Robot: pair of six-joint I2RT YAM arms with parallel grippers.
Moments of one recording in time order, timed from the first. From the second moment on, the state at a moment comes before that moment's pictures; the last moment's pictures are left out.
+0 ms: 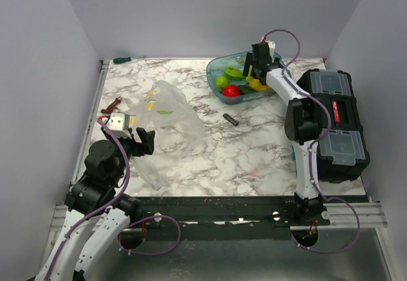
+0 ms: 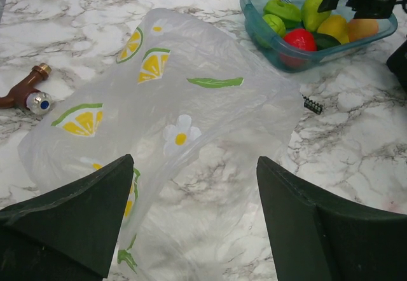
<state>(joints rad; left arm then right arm) -0.43 0.39 0.75 -0.54 -0.18 -0.21 0.25 2.41 2.12 -0.42 0.38 0.31</state>
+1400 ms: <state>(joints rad) -0.43 0.27 1.04 -0.63 -0.12 -0.37 0.38 0.50 1.29 -0.71 0.19 0.44</state>
